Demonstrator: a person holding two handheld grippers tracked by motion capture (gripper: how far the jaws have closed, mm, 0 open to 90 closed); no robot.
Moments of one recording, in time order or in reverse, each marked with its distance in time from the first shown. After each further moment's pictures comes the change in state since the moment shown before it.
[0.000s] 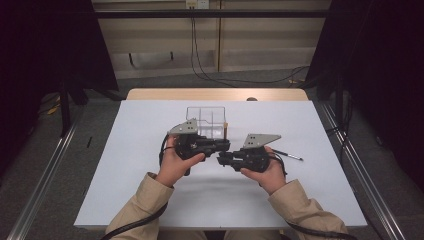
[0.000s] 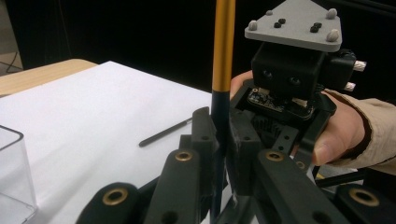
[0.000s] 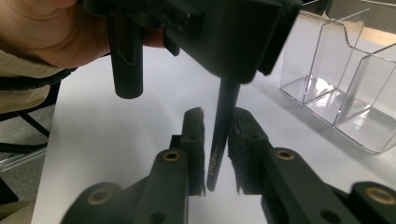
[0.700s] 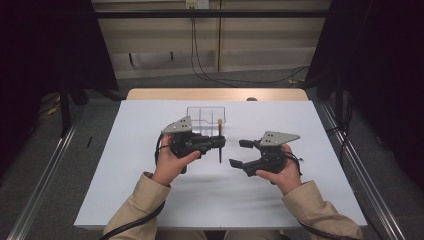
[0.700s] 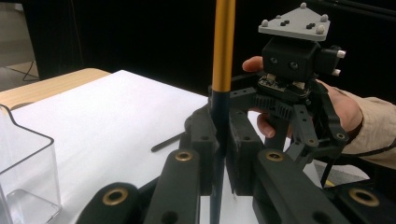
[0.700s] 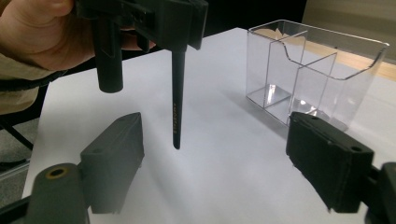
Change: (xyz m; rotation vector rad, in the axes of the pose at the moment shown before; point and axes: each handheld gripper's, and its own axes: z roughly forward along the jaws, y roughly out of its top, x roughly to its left) left arm 0.002 0.003 -0.012 -0.027 0.036 0.009; right arm -0.013 -0.005 -0.035 -0.071 -0.072 -0.010
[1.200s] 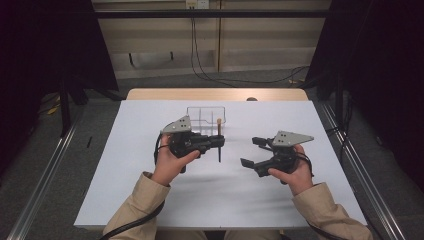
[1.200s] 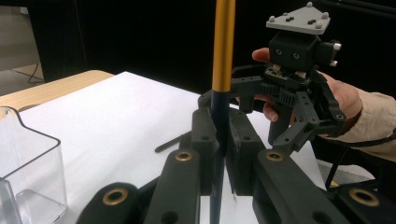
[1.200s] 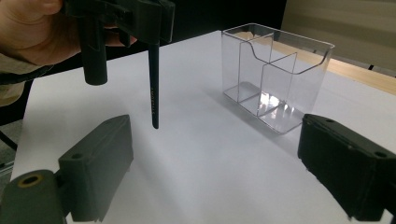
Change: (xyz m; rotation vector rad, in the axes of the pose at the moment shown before) left arm 0.000 0.001 -0.002 -0.001 0.008 0.012; right arm -0.008 -0.004 -0.027 -0.017 -0.058 -0.009
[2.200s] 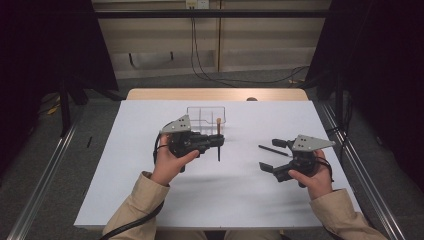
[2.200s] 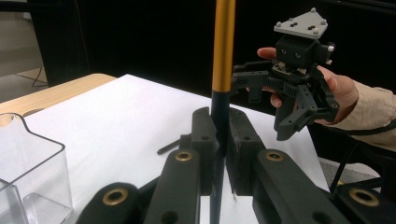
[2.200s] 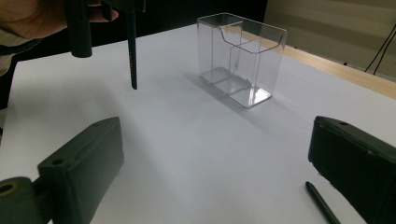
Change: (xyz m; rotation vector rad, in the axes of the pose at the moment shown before) left arm -0.002 0.003 -0.002 0.000 0.007 0.019; right arm -0.014 -0.016 -0.044 0.016 -0.066 -0.029
